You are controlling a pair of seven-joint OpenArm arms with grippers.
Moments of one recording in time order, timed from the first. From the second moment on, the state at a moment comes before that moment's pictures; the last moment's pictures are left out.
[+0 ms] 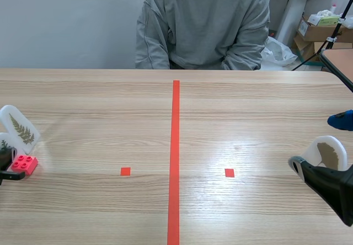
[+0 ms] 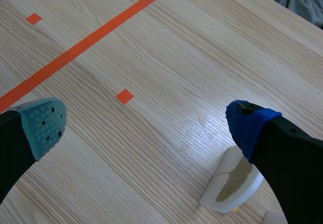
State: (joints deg) left arm 11.5 -26.5 -10.2 65.9 -14.5 -18.4 -3.9; right arm -37.2 34.6 18.6 105.4 17.4 41.2 1.4
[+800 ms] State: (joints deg) left arm 11.0 -24.0 -10.2 65.9 -11.0 -16.2 -4.2; right arm -35.3 34.6 18.6 105.4 17.4 41.2 1.4
